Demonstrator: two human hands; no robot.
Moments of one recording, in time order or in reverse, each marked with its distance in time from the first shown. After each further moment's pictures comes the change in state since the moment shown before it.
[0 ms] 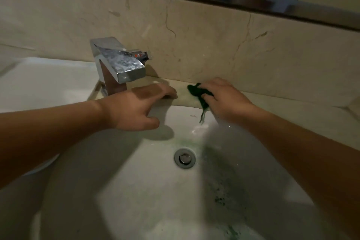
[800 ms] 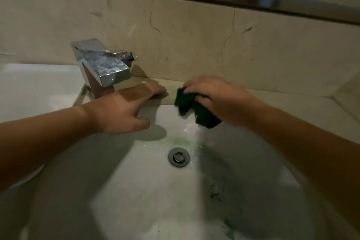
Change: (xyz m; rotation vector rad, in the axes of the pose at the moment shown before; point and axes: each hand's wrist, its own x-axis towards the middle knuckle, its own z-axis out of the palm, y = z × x) left_hand 0.003 -0.007 0.003 -0.001 -0.017 -0.019; right_hand -0.036 -0.019 -0.033 0.023 -0.067 -0.188
